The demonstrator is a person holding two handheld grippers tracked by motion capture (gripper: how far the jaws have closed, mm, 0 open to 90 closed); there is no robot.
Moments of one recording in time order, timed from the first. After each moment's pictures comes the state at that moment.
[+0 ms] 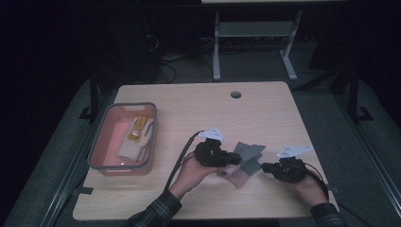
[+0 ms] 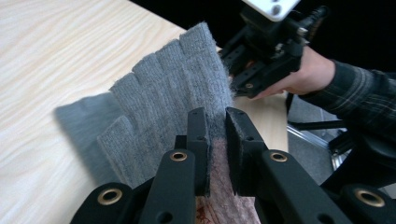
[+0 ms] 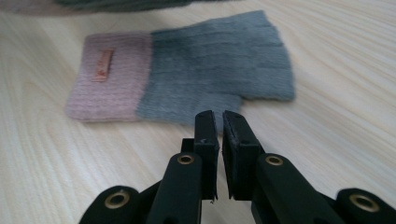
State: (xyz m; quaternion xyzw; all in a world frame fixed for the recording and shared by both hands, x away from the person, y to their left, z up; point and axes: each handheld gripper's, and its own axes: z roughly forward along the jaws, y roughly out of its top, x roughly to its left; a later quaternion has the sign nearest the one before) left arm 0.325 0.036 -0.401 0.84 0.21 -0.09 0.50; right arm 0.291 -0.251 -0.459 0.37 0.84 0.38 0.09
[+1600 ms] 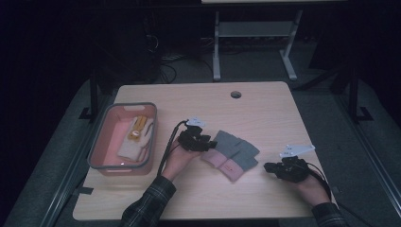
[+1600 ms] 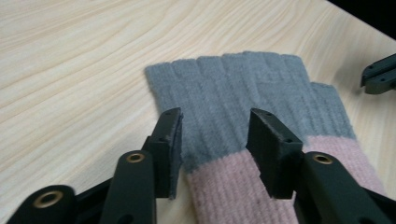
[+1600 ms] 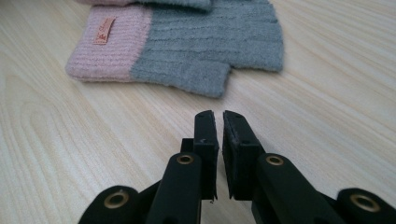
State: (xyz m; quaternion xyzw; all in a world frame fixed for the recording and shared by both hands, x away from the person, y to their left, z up) left arm 0.389 0.088 -0.441 0.84 0.34 0.04 0.42; right arm 0.292 -0.257 -0.461 0.37 0.84 0.37 0.09
